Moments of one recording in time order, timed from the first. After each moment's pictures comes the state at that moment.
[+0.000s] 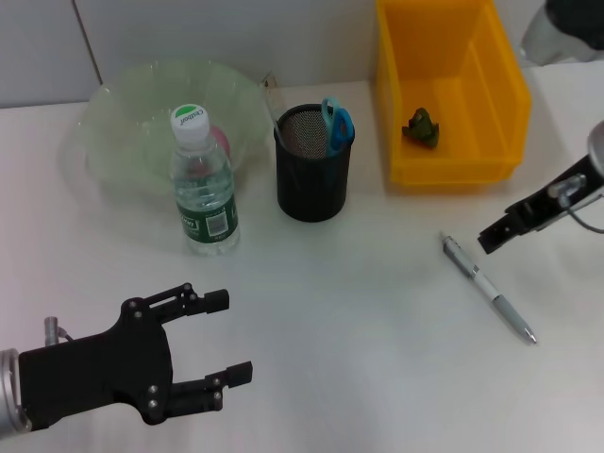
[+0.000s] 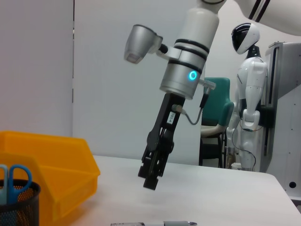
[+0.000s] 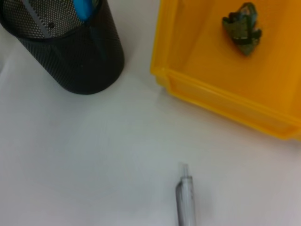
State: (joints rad) left arm -0.39 -2.06 0.87 0.44 1.79 1.73 -0.87; right arm 0.61 2.08 -1.19 -1.40 -2.79 -1.66 2.81
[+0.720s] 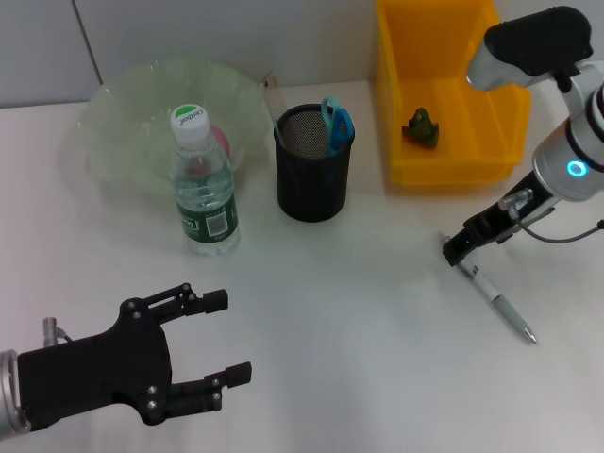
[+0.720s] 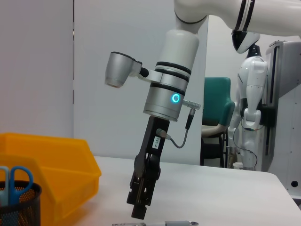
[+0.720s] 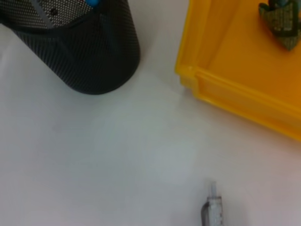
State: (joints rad) left arm -0.39 -2.06 0.87 0.44 1.78 1.73 -0.85; right arm 0.71 2.08 -1.22 -1.13 -2.78 -1.50 2.80
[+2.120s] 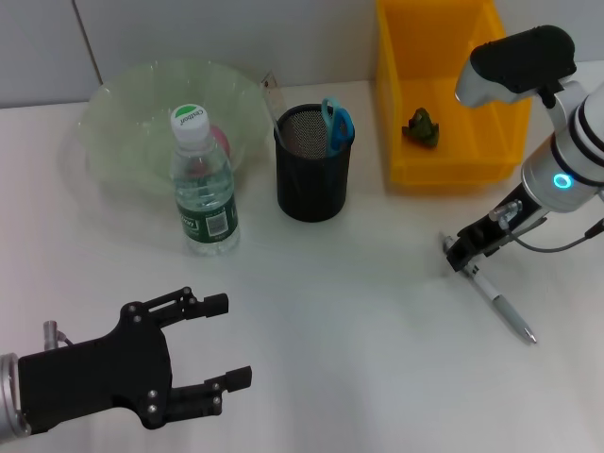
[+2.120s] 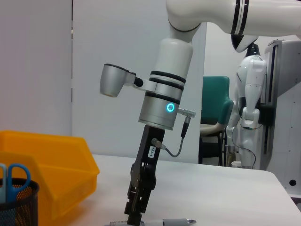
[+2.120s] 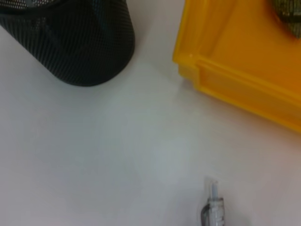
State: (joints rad) left arm -0.39 -2.06 0.87 0.44 1.79 1.73 -0.85; right arm 0.73 2.08 -1.24 -1.02 -2.79 -1.42 2.80
